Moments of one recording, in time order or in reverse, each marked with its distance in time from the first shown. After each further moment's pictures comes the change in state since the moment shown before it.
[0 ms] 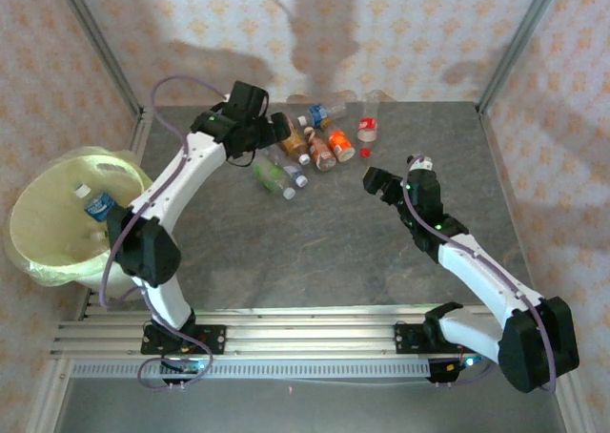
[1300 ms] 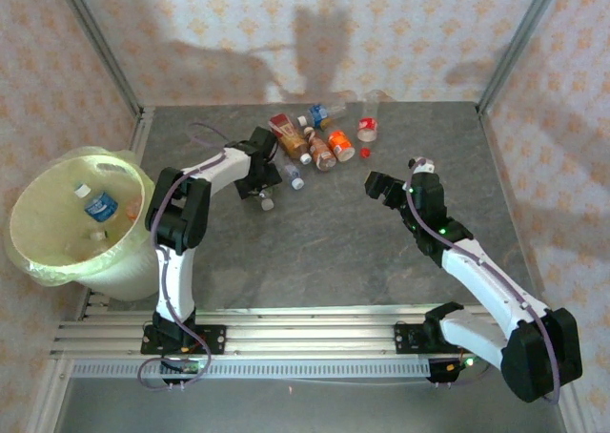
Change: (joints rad) left arm 0.048 0.306 -0.243 0.173 -0.019 -0.100; right arm 0.000 -0.055 -0.009 -0.059 -0.005 -0.029
